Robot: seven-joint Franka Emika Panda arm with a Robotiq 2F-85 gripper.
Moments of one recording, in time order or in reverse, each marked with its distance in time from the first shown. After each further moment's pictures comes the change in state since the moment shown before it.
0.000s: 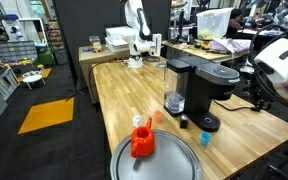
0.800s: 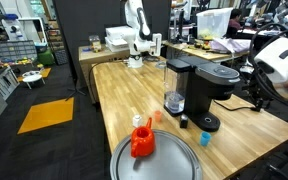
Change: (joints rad) arm -0.003 0.000 0.001 0.001 -0.019 0.000 0.000
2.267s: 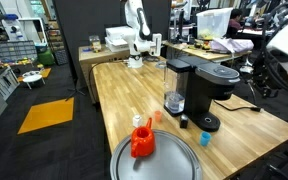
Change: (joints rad) arm 0.009 -0.114 0.010 -0.014 -0.022 -0.002 -0.158
